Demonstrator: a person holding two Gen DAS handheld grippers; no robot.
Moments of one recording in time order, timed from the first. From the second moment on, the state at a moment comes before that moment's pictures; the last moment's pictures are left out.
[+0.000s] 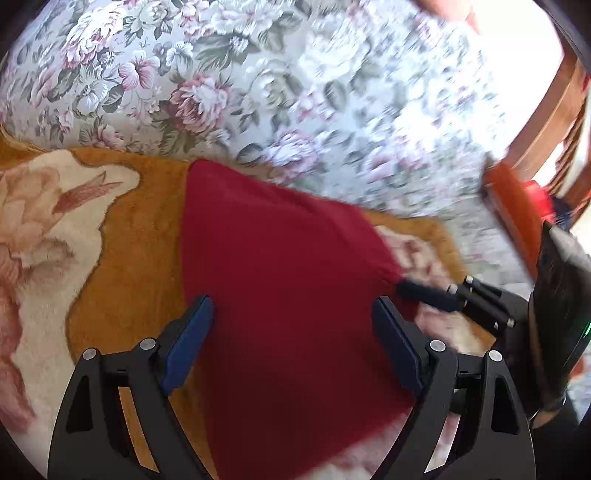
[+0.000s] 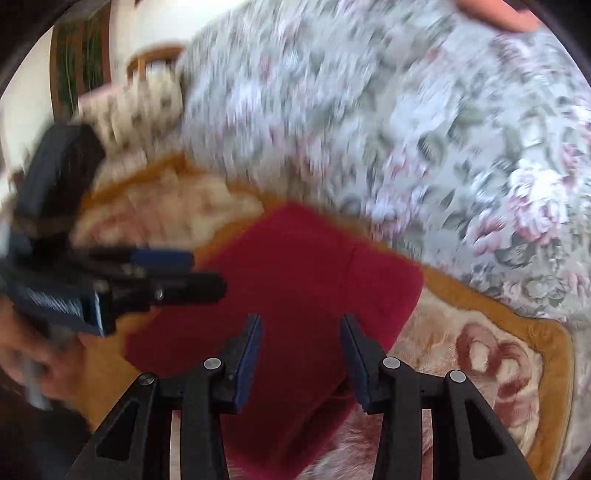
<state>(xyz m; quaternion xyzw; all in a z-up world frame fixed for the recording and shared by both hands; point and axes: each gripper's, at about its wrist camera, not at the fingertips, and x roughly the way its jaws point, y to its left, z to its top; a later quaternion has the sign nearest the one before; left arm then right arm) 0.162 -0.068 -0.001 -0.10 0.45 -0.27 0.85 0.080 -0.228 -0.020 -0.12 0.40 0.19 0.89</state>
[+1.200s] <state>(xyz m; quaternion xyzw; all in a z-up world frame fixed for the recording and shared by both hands) 0.152 -0.060 -0.020 -0.08 0.48 -0.21 0.85 0.069 -0.245 -0.045 -0.07 0.38 0.17 0.91</state>
